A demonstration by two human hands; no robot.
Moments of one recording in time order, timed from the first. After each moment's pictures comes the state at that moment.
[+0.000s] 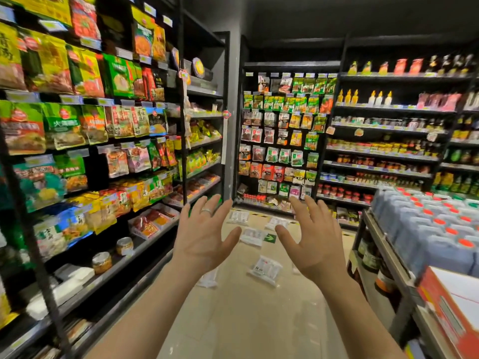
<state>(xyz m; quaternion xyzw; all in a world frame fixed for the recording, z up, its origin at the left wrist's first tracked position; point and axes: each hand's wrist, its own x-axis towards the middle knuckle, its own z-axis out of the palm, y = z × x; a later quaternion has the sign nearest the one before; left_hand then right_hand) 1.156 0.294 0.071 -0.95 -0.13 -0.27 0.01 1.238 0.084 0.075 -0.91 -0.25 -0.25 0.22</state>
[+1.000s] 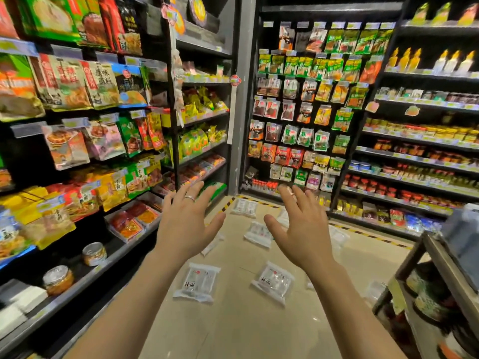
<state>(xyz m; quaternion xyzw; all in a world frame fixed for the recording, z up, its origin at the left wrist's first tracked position) 1.567 0.509 0.020 -0.94 -0.18 -0.30 -0.02 1.673 0.297 0.029 -0.91 -0.30 -0.19 0.22</state>
